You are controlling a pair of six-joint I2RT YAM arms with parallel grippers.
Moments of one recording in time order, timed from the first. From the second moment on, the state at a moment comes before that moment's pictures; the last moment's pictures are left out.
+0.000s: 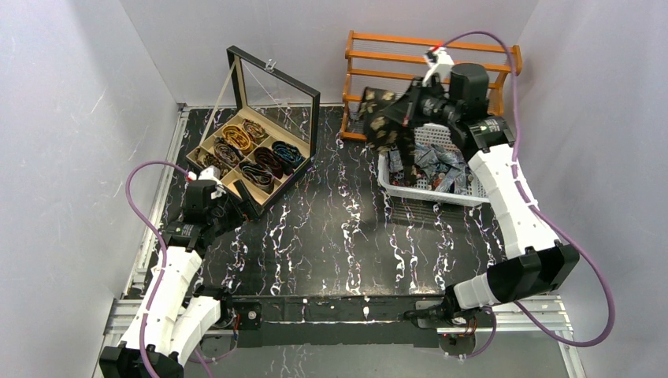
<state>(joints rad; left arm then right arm) -0.12 0.80 0.69 -0.65 0.10 -0.56 0.26 1.42 1.62 -0.53 -0.50 0.38</state>
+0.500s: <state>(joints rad) -0.12 0.78 0.67 -0.65 0.04 -0.60 0.63 1.35 1.67 -0.32 -0.78 0.53</state>
